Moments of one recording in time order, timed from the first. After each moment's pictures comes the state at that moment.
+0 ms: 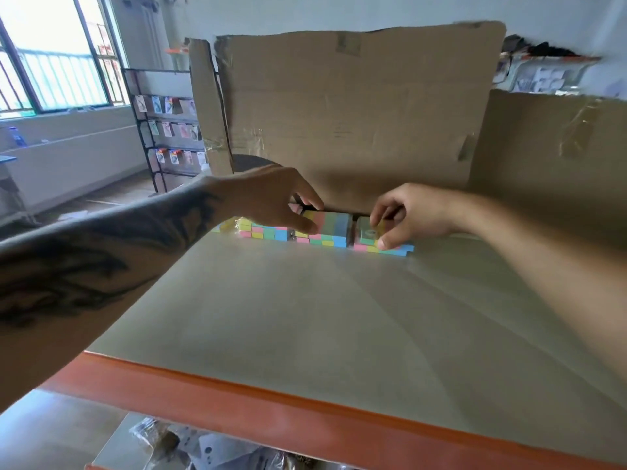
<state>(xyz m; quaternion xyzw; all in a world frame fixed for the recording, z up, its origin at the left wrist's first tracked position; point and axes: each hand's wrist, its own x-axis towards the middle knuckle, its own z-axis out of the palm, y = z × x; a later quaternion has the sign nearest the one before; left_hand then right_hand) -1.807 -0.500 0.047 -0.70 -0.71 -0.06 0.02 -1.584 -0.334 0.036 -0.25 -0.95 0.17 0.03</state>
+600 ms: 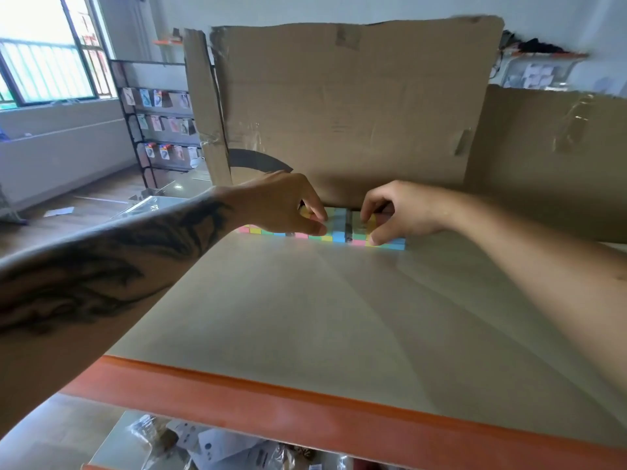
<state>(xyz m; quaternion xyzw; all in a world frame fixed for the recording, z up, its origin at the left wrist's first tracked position) -1.794 -0.493 0.030 -0.70 -0.71 -0.09 0.02 -1.593 -0.344 0.032 -0.24 -0.96 0.15 0.03</state>
